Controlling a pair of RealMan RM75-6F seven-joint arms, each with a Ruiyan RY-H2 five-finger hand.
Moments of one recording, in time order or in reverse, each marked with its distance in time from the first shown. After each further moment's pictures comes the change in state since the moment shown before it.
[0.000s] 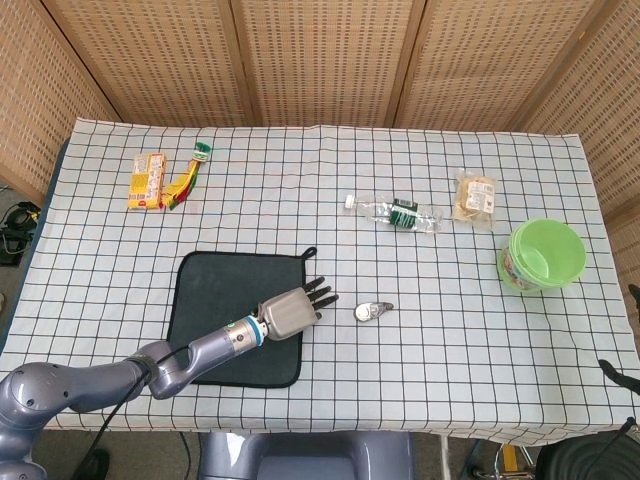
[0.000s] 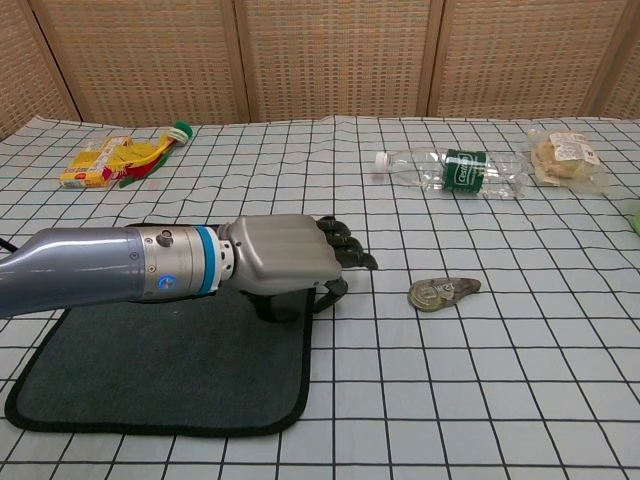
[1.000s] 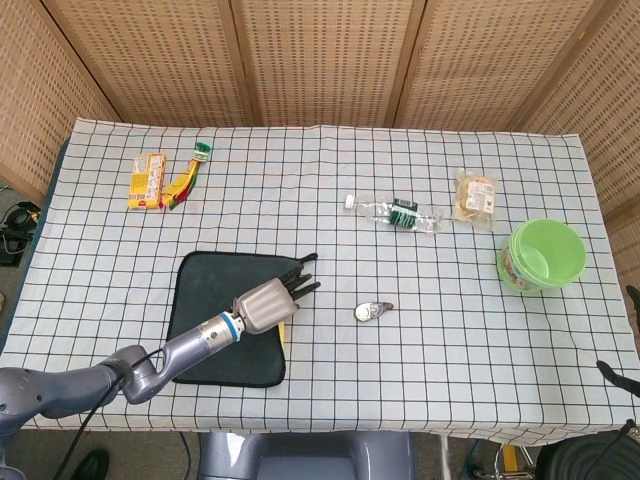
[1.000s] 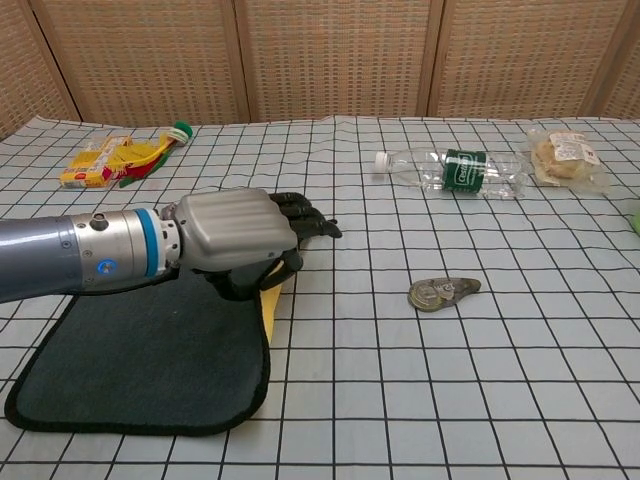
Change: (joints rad) left arm 0.080 0.087 0.055 -0.040 0.014 0.168 -0.062; right arm -0.005 0.004 -0.006 -0.007 -0.019 0.011 0.007
